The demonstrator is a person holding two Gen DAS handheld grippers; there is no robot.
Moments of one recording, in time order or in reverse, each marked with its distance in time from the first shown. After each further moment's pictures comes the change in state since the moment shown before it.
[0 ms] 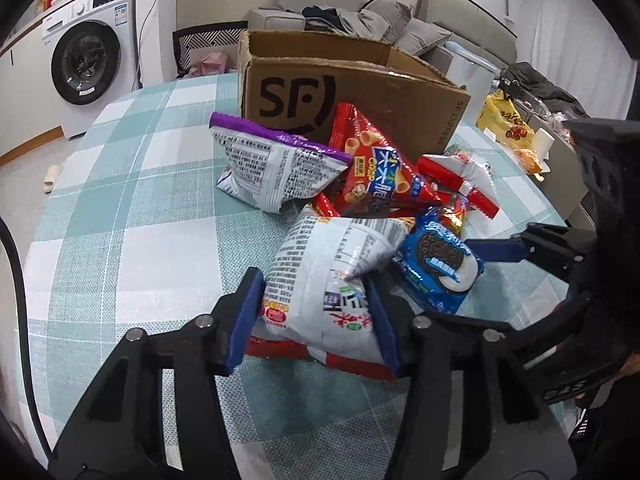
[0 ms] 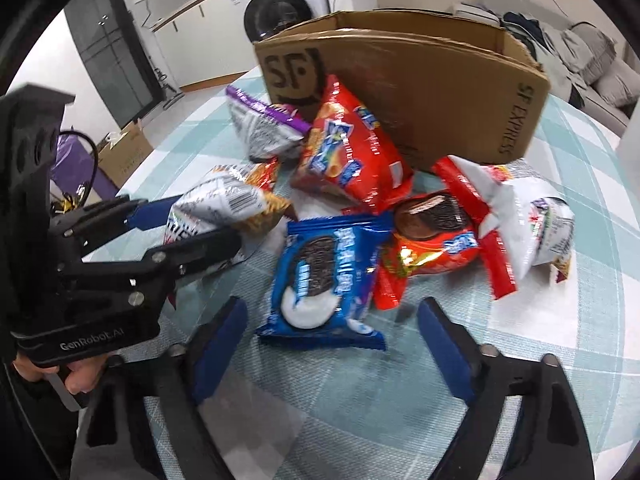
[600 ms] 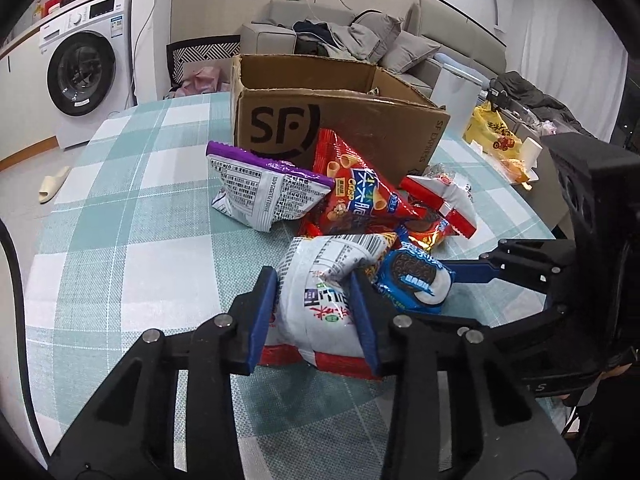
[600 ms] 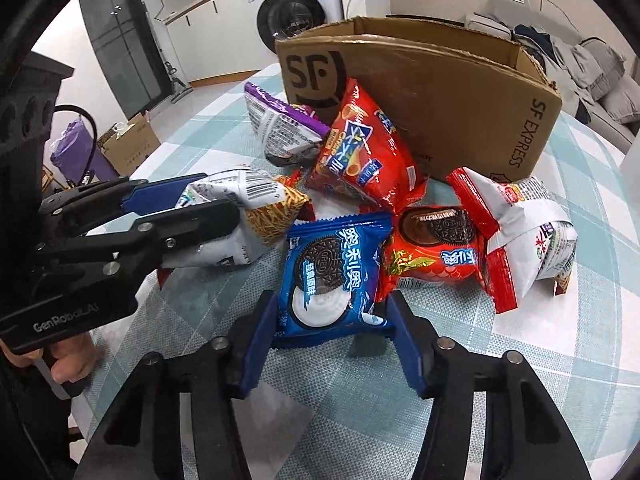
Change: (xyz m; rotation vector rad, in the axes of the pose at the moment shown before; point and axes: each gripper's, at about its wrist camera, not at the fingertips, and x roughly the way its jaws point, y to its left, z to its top) left arm -0.021 -0.002 0.005 0.008 -0.046 -0.029; right arm -0.008 0.001 -0.008 -0.051 -0.022 0.005
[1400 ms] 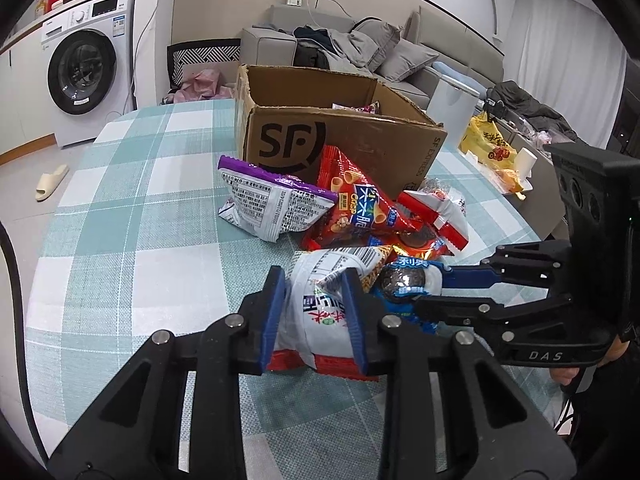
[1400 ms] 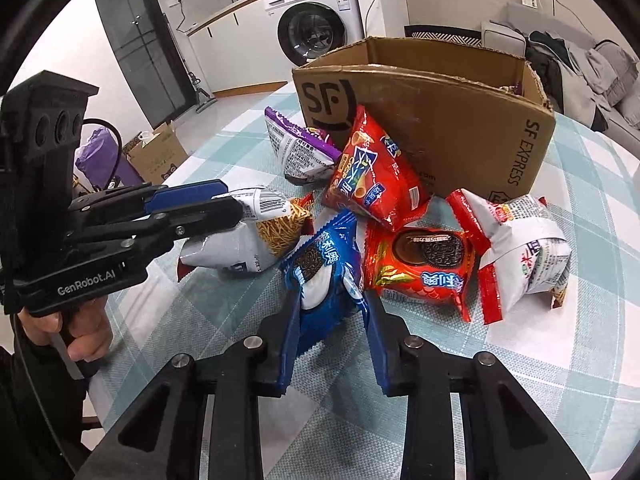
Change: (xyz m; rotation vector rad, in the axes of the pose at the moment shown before) left arm -0.013 0.008 0.005 -0.019 -0.018 -0.023; right arm -0.035 -0.020 -0.002 -0.013 -0.039 0.091
